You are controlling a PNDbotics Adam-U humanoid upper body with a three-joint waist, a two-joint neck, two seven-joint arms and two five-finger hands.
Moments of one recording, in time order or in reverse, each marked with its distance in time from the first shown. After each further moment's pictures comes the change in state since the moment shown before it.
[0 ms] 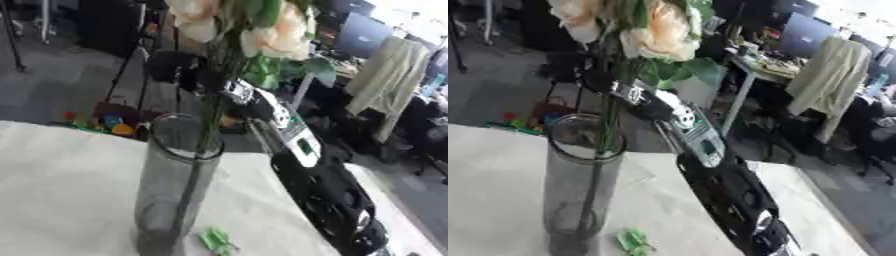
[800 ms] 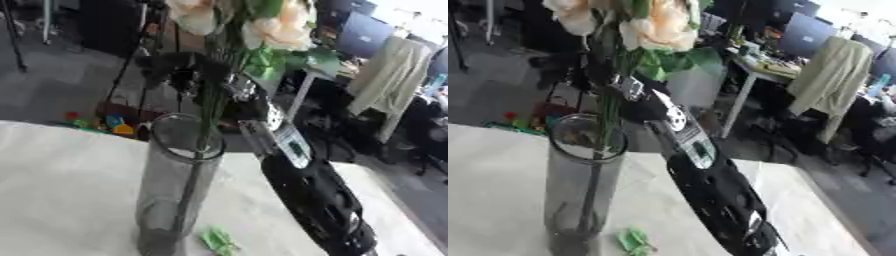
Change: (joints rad) left arm -0.005 0.000 0.000 0.000 -0.001 -0.004 0.003; right arm -0.010 0.041 0.006 -0.004 -0.133 0.017 0.017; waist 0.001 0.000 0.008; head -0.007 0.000
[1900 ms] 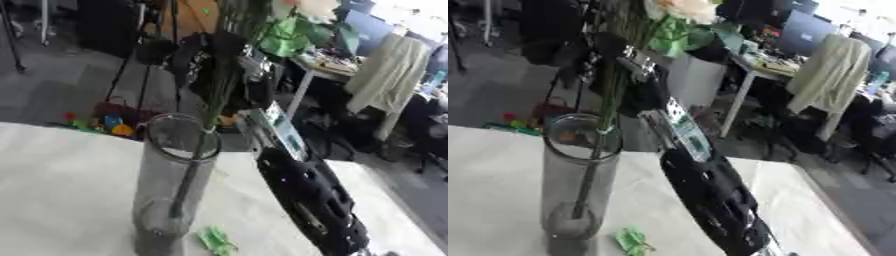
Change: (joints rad) left arm -0.002 -0.001 0.000 0.000 -0.008 -0.007 0.004; right arm -0.019 0.021 -0.011 -0.044 -0.190 0.047 -0.015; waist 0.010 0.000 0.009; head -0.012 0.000
